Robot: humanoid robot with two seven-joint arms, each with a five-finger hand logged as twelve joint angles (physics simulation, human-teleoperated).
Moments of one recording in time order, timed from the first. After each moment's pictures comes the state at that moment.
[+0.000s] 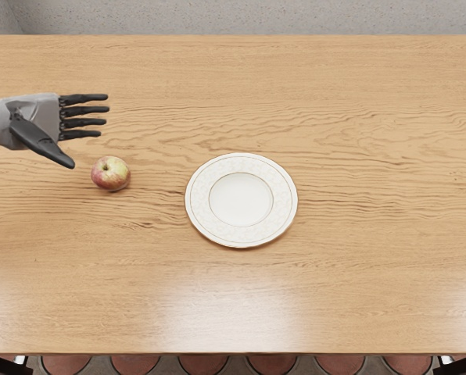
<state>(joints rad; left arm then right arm) -1.15 0.95 -0.09 -1.14 -0.03 -0.61 0.10 -0.03 0.00 -0.16 0.13 -0.02 0.23 -0.33</state>
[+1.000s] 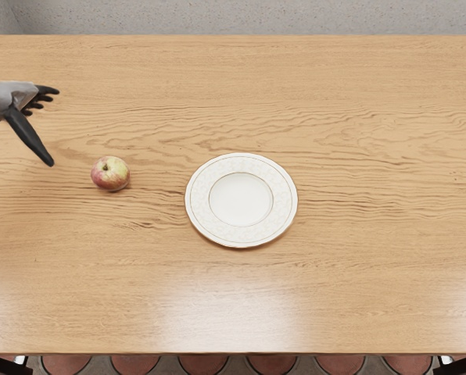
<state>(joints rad) -1.71 0.69 0.81 -1.14 0.09 0.01 0.09 -0.04 0.00 -0.16 0.13 -0.02 0.23 -0.33</state>
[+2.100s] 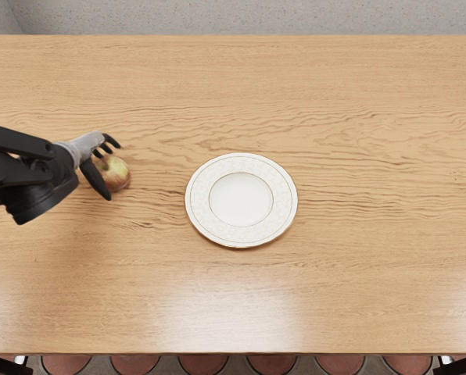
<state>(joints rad) -1.64 0.37 0.94 -1.33 0.03 0.50 0.10 -0.04 0.00 -0.16 0.13 -0.02 0.23 -0.33</state>
